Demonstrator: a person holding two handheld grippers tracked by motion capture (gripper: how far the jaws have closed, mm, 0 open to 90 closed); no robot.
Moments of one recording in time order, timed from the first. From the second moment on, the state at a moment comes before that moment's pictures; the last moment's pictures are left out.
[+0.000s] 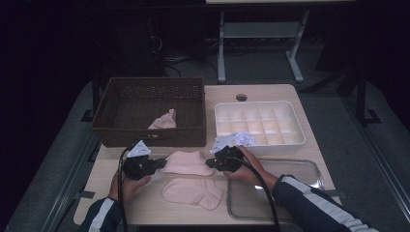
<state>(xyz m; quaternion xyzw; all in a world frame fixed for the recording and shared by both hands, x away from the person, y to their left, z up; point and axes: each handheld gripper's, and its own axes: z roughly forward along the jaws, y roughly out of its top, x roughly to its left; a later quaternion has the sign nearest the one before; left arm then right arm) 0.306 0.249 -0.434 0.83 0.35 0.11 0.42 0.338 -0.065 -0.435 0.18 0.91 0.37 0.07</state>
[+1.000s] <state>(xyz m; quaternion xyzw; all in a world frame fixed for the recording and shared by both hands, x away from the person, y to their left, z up) 0.268 0.238 -0.456 0.87 0.35 0.10 0.34 0.273 -0.072 -0.453 0.13 0.94 0.31 0.02</state>
